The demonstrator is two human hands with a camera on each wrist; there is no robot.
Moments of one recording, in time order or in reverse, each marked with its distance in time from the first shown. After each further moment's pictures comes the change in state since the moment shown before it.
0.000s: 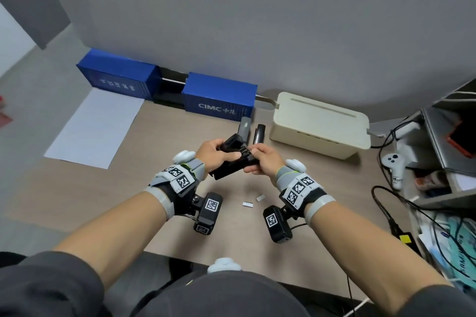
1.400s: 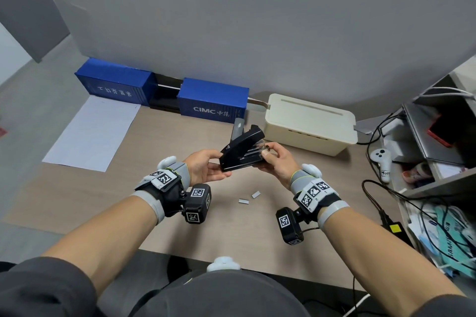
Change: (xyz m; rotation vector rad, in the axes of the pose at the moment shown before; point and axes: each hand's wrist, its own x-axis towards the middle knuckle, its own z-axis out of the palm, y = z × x) left_hand -0.035 0.003 -0.008 -0.410 -0.201 -0.379; right_hand -0.034 0.020 -0.043 0.249 0.006 -0.135
